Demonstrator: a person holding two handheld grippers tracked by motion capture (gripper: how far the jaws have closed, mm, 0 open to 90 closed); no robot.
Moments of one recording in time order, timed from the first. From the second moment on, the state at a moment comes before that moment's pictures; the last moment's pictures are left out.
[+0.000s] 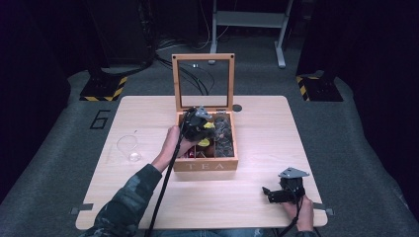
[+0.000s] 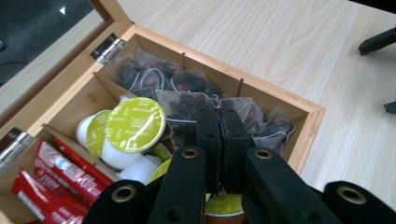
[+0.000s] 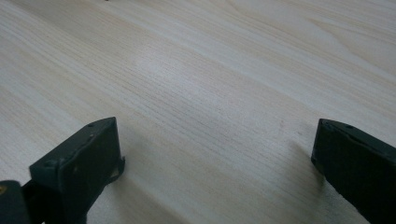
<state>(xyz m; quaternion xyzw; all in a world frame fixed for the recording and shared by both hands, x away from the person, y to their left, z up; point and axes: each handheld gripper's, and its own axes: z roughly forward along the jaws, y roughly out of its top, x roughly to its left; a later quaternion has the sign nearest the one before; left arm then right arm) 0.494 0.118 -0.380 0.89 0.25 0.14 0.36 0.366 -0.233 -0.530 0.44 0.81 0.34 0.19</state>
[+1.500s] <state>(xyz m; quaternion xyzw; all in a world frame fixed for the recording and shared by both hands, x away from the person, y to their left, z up) 0.480 0.233 -0.345 0.84 0.33 0.19 0.39 0.366 -0.233 -0.530 0.45 0.81 0.34 0.19</state>
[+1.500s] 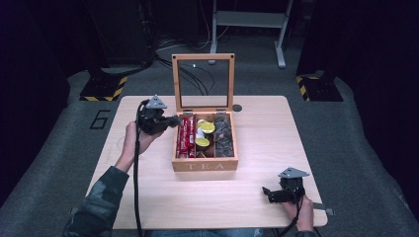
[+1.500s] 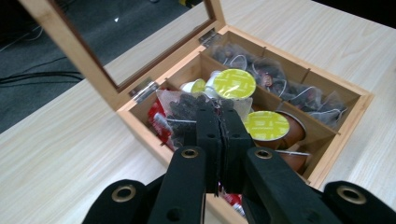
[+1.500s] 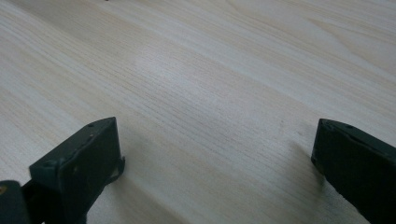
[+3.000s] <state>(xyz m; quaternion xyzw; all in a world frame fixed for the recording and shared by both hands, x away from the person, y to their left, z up) 0.456 0.354 -0.362 0.80 0.44 0.22 0.36 0.366 -0.232 -0.530 0.45 0.81 0.34 0.19</state>
